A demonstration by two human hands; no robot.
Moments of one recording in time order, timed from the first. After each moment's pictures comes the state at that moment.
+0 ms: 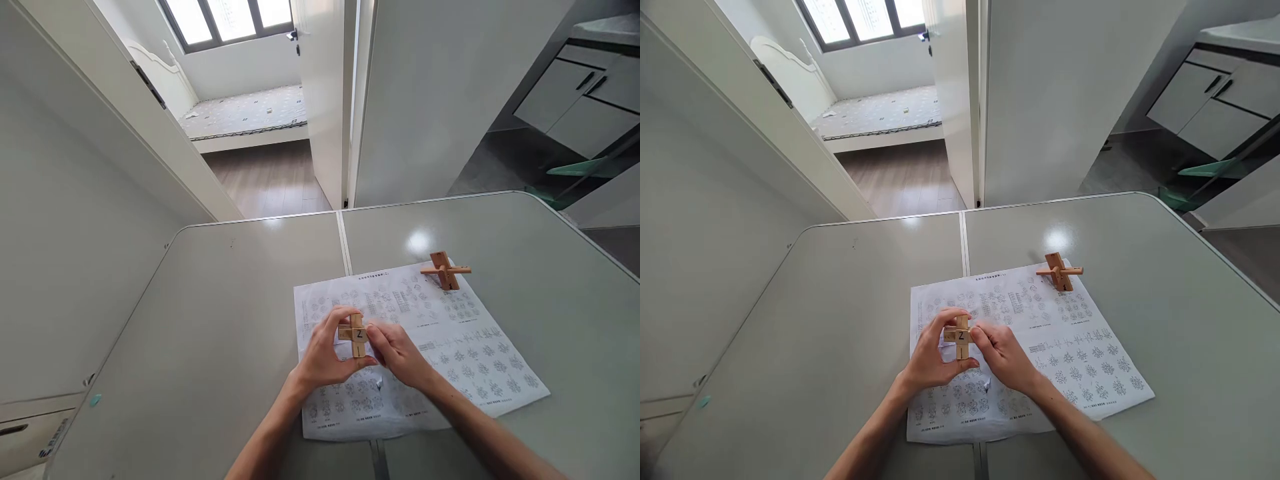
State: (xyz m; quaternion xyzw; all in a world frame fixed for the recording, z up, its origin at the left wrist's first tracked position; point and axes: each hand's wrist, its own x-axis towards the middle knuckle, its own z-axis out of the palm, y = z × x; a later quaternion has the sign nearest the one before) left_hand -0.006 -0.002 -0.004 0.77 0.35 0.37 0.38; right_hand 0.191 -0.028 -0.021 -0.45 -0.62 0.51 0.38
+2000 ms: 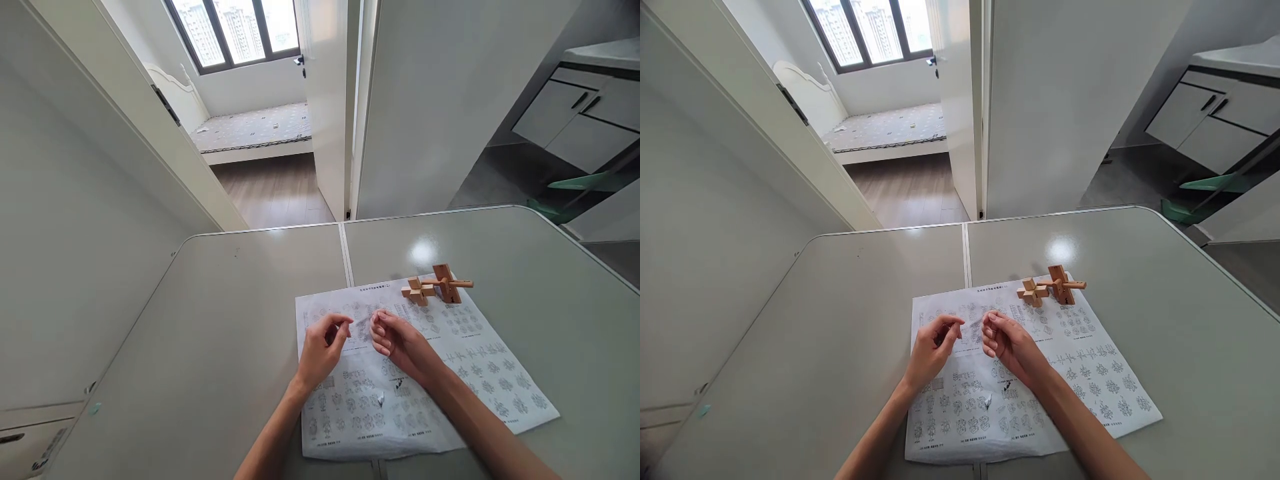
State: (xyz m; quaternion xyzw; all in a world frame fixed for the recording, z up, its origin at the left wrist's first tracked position) left_hand -0.004 0.008 -0.006 0.64 0.50 0.35 0.46; right_hand 0.204 0.001 -0.028 -0.32 -0.21 0.79 0.47
